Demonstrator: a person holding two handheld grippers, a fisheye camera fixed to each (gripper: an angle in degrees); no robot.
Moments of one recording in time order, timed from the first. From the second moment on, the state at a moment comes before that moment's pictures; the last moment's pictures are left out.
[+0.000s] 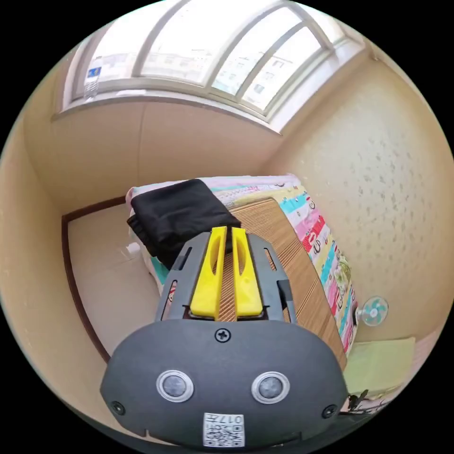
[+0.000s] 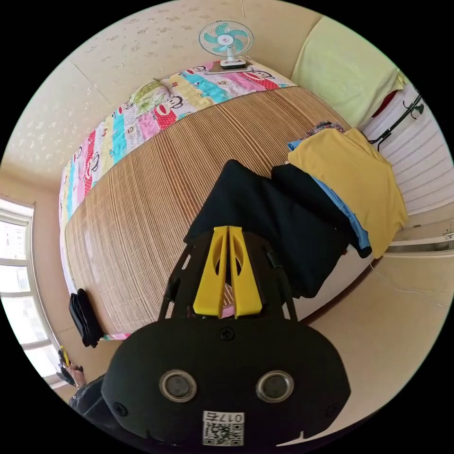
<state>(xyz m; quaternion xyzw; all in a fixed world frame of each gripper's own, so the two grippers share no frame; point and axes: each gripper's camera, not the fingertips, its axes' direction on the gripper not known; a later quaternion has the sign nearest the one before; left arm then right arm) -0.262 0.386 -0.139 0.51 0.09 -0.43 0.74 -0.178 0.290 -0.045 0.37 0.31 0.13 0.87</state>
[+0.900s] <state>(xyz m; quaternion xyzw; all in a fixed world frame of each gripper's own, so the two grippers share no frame) -0.083 0.151 -0.174 0.22 0.43 0.33 0.81 -0.279 0.396 0.076 0.44 0.25 0.14 0.85</state>
